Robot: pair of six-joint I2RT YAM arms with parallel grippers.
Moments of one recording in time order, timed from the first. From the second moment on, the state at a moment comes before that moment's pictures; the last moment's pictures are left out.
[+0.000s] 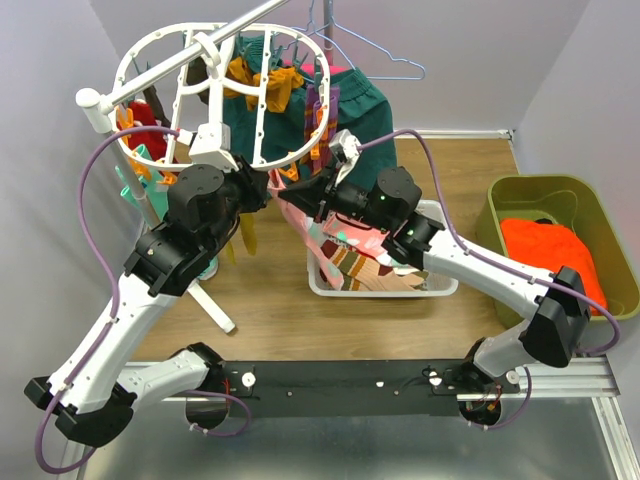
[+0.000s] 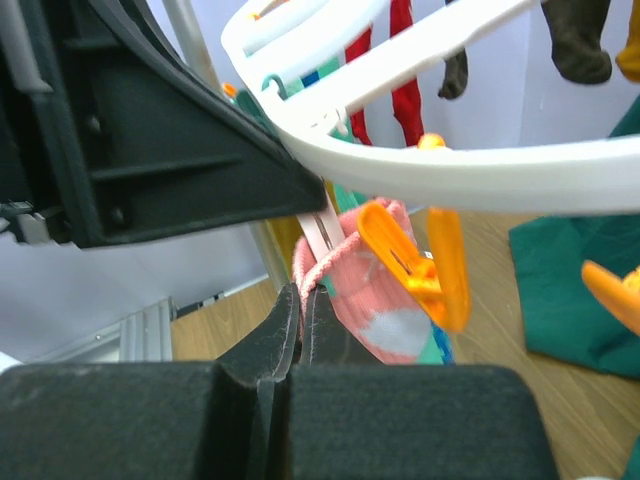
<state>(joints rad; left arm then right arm) -0.64 0.99 1.36 -0.55 -0.37 -0.47 0.88 1.48 1.23 0.42 -0.30 0.26</state>
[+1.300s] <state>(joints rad) -0.64 0.98 1.48 -0.65 -0.42 -0.43 0.88 1.36 1.11 0.28 -0.22 0.18</state>
